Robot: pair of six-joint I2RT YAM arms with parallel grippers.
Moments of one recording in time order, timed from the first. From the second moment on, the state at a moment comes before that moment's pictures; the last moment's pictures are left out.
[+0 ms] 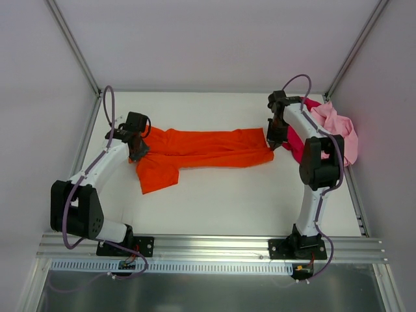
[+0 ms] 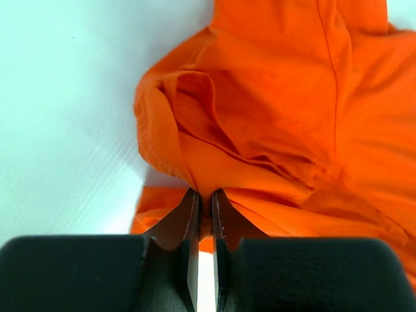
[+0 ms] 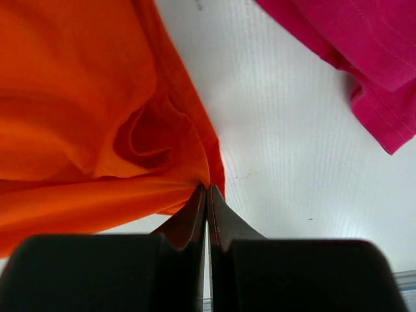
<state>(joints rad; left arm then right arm) -0.21 1.43 1.07 -0.76 -0.35 -0.82 0.19 2.02 1.70 -1.10 0.11 0.37</state>
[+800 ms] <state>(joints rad) -0.09 1.37 1.17 -0.81 -0.34 -0.77 0.13 2.11 1.91 -1.16 0.08 0.43</state>
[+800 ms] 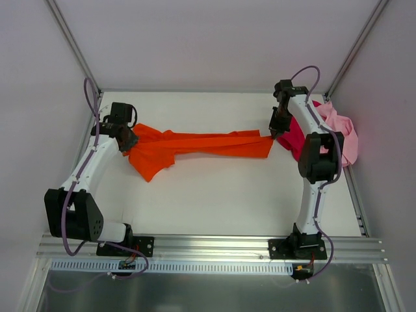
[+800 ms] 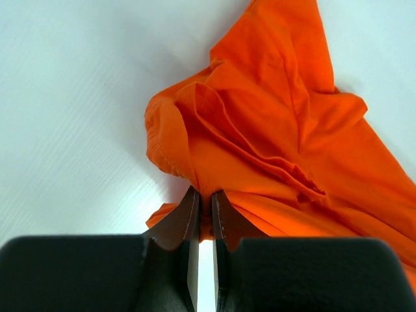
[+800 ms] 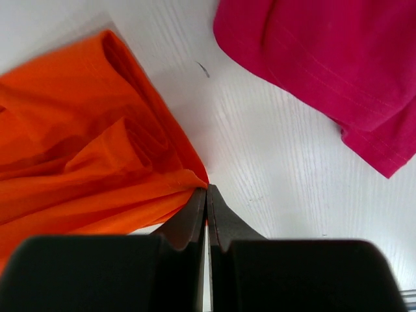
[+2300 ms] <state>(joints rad) -0.07 1.99 1.76 -0.82 -0.38 -0.61 0.13 2.37 2.26 -1.06 0.07 0.36</state>
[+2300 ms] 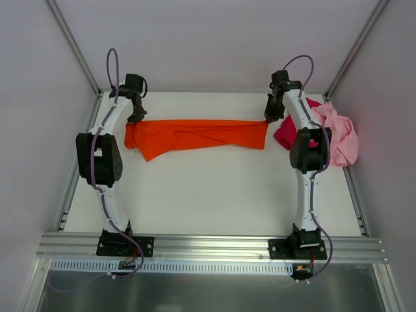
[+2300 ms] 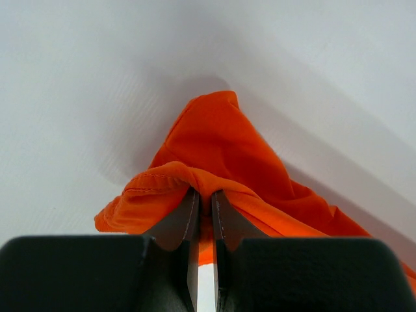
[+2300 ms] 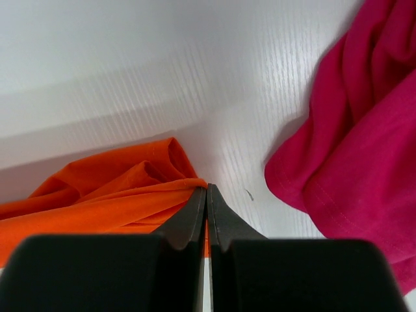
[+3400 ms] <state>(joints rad) -0.05 2.06 1.76 -0.86 -0.38 -0.60 0.15 2.39 2.30 -0.67 -0.07 0.17</state>
